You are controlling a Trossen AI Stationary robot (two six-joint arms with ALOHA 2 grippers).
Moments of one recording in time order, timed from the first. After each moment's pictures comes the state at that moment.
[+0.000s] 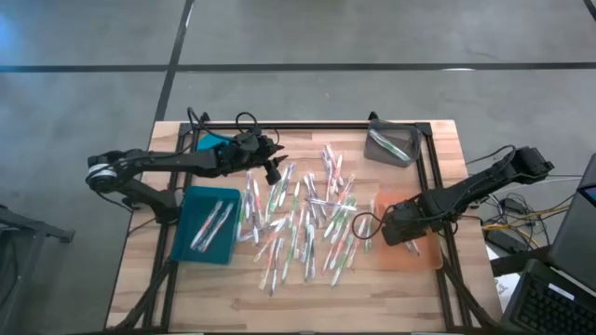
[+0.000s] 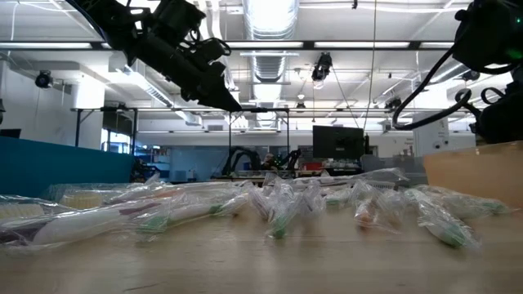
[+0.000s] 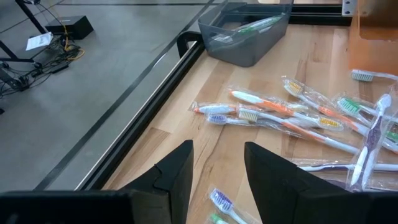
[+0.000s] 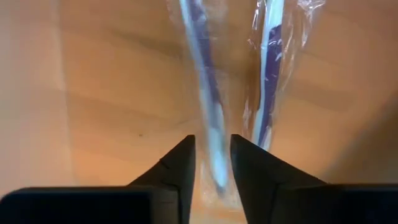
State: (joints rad) left arm 0.33 1.34 0.78 0.16 -0.18 0.11; right arm 0.32 1.10 0.46 -0.85 -0.24 1.65
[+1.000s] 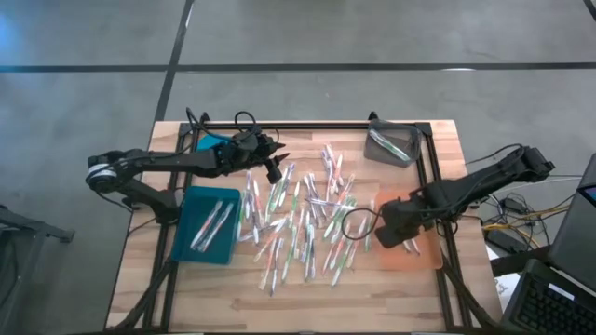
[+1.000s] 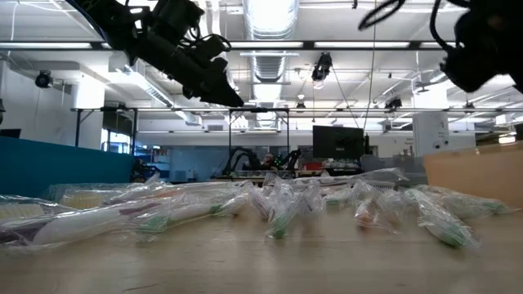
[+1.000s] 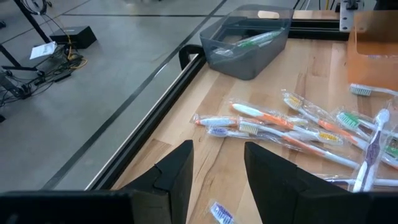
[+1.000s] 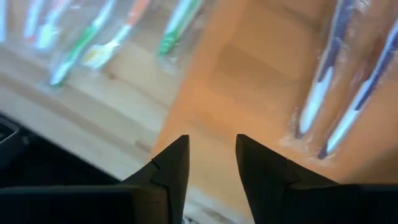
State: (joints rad) left arm 0.33 1.34 0.78 0.21 -0.18 0.11; right arm 0.32 1.07 0.73 -0.91 -0.27 1.51
